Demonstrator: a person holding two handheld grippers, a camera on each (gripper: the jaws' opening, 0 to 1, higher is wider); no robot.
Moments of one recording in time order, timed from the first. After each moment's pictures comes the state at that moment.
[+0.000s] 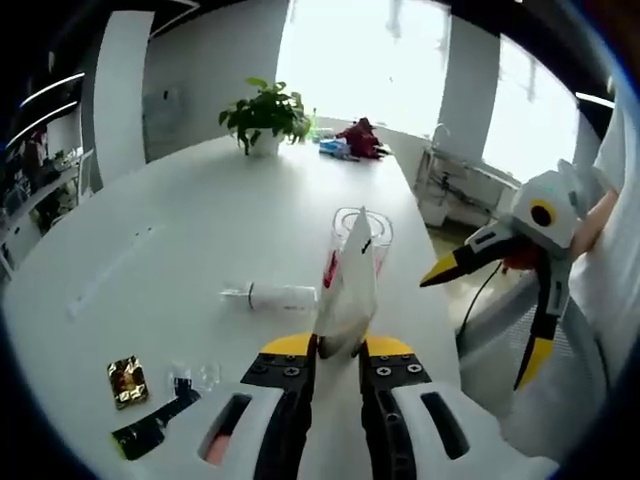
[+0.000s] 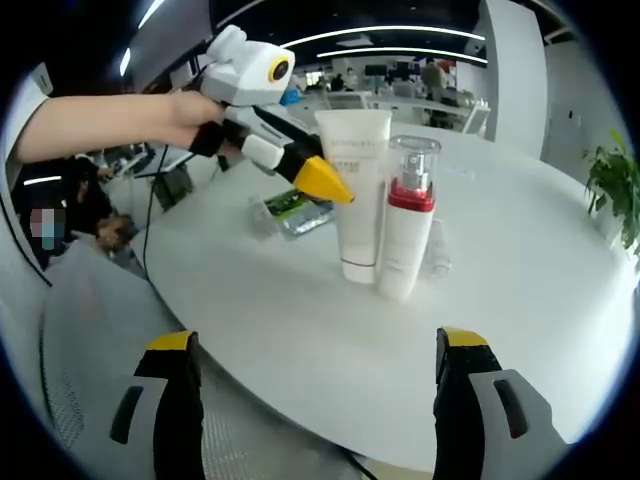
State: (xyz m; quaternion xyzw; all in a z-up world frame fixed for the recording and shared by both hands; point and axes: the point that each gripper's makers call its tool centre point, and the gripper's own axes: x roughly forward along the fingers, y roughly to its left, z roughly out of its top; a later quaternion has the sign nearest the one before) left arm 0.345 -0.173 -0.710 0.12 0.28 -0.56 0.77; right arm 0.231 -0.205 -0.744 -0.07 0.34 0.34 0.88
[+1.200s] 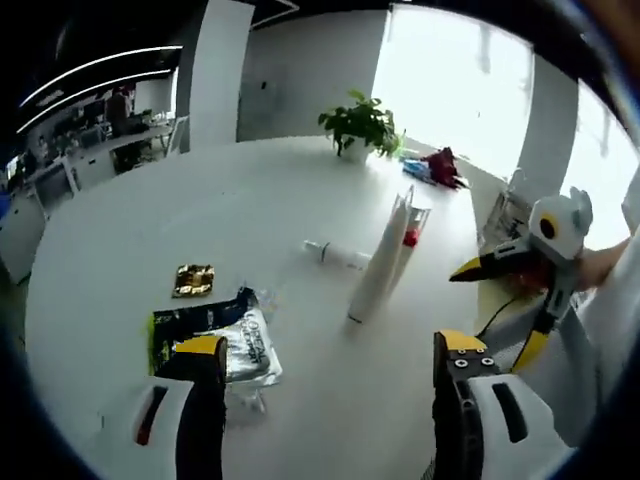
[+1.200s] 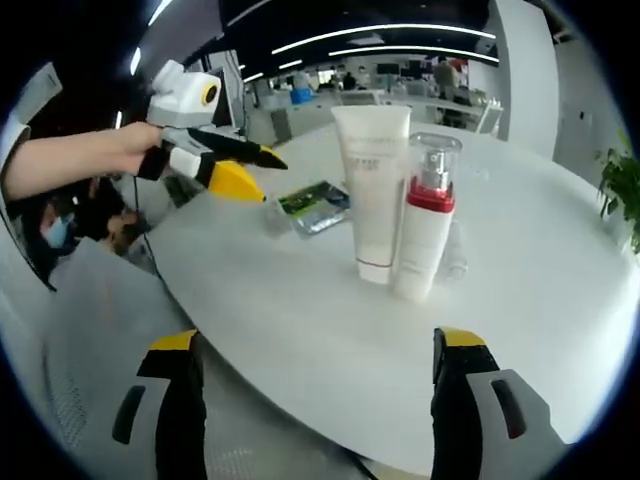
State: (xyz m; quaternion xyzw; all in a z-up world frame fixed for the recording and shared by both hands) left arm 0.324 -0.057 -0.710 0.03 0.31 -0.38 0.87; right arm 0.228 -0.194 -0.747 -0.07 0.34 0.37 0.86
